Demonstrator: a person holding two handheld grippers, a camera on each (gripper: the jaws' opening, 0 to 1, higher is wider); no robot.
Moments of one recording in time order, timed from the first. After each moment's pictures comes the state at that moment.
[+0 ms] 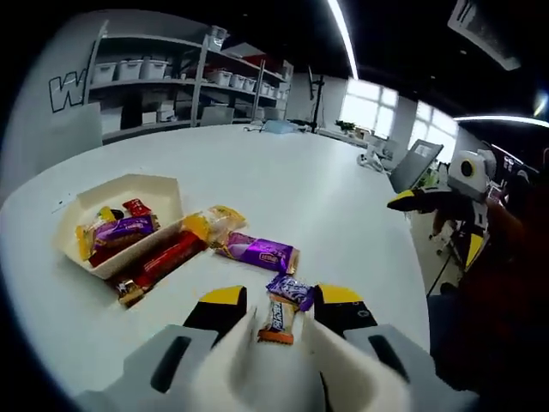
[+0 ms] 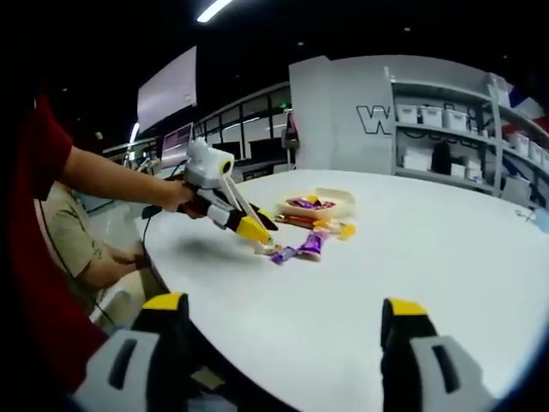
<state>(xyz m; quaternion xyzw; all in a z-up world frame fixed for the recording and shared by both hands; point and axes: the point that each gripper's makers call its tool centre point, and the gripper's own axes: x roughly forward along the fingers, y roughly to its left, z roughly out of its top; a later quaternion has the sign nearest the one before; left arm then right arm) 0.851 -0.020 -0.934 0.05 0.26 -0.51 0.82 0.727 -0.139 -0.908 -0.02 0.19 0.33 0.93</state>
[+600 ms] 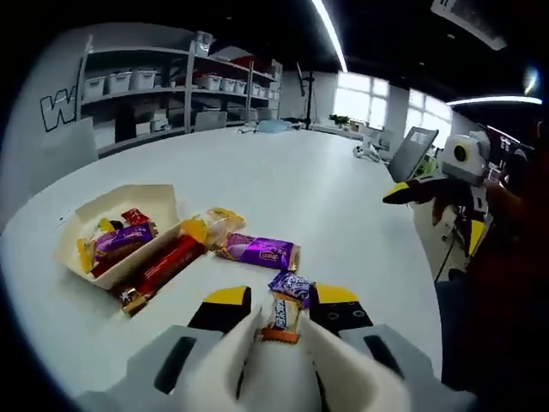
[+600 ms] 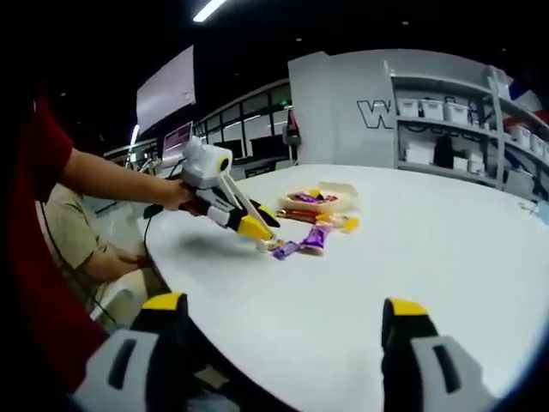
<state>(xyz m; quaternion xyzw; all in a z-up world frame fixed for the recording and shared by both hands) 0.851 -0.020 -0.937 0.08 0.24 -0.51 0.82 0.729 -0.137 -0.916 -0.02 0.20 0.33 0.92</state>
